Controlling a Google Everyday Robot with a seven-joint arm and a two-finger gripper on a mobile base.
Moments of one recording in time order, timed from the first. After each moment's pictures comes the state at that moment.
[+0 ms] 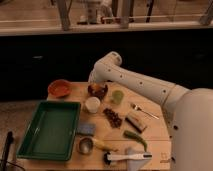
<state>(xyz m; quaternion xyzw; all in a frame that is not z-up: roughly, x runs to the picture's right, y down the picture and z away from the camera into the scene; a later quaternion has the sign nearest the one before) -0.061 -0.026 0.836 0.00 -0.22 -0.62 0.75</state>
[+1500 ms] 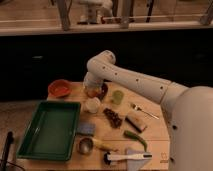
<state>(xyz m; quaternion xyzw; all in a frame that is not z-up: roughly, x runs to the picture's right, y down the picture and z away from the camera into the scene) -0.086 0.014 0.799 -0.05 -0.28 -0.67 0.68</state>
